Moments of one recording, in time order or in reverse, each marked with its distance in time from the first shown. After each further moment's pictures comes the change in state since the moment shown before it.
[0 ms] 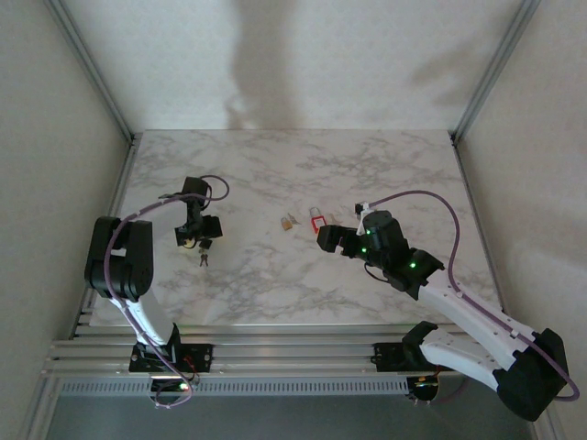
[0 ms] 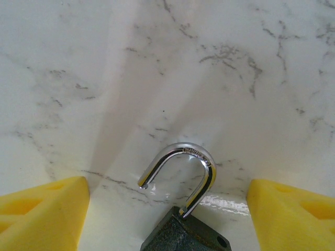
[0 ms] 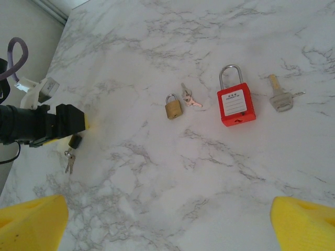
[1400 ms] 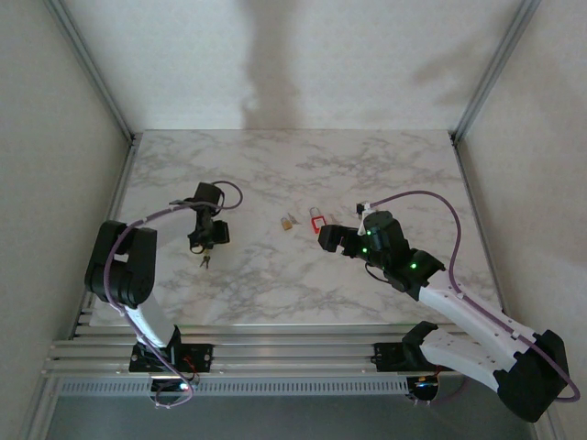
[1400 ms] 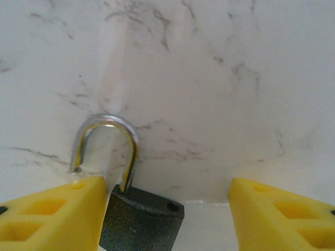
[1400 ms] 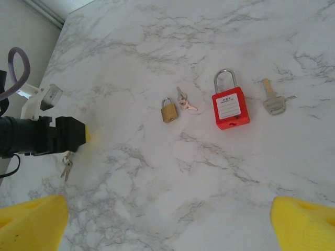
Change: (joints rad) left arm -0.108 -0.045 -0.063 0.048 -0.005 0.009; right arm 0.000 -0.009 -0.003 -0.001 0.022 -0.005
